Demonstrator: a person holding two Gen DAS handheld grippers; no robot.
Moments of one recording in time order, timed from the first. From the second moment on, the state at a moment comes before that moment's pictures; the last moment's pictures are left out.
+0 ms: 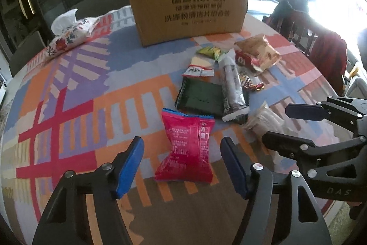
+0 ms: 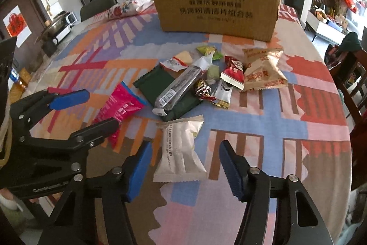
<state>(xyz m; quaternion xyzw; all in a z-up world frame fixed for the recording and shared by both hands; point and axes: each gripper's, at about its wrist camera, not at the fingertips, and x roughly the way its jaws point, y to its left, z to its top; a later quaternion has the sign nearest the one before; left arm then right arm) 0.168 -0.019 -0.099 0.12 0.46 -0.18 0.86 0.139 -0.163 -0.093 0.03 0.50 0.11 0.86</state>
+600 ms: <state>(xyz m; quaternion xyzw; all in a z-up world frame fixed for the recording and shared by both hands) 0.167 -0.022 -0.098 0.08 0.48 -0.17 0.86 0.142 -0.170 -0.094 0.05 0.50 0.12 0.85</state>
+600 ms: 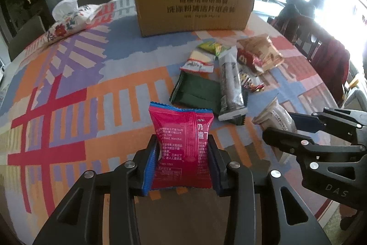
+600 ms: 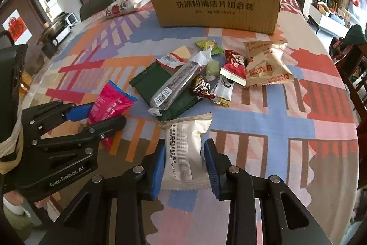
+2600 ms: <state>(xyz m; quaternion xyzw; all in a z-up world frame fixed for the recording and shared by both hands) 0.384 -0.087 0.073 0.07 0.40 -0.13 0.90 0.367 -0.238 0.067 0.03 0.40 0.12 0.91</state>
